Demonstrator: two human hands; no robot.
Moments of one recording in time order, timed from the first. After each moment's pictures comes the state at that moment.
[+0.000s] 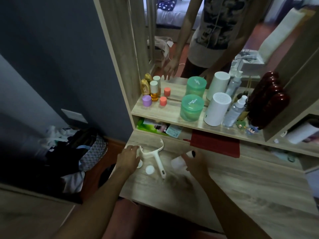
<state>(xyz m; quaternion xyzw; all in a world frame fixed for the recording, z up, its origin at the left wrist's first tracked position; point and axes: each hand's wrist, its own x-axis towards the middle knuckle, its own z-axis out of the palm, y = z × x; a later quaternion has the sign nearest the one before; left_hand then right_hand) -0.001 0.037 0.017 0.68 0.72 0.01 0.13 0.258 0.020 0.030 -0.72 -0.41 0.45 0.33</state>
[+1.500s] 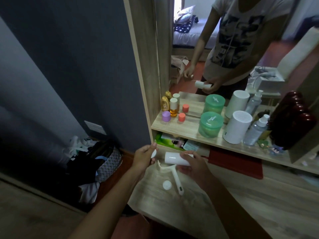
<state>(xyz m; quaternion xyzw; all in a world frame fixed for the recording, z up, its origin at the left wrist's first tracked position) 0.002 0.044 0.098 0.35 0.62 0.48 0.51 0.195 0.045 0.083 -0.52 -0.27 0.70 0.42</state>
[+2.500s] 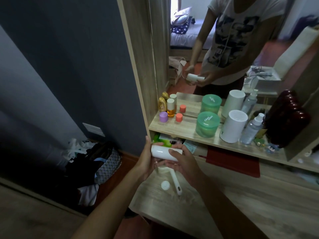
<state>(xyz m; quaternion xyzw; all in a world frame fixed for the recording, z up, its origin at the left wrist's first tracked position) 0.026 0.041 0.123 0.22 0.52 0.47 0.68 0.170 0.040 0.106 -0.44 -0.32 0.71 0.45</state>
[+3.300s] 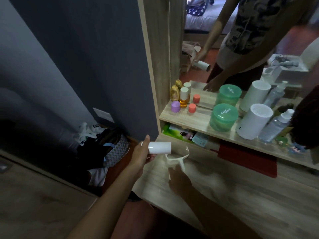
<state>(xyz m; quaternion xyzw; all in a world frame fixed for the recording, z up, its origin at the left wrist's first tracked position) -0.018 0.038 0.093 0.20 0.68 0.48 0.52 0.132 0.018 -0.031 -0.58 -0.76 0.30 -0.04</state>
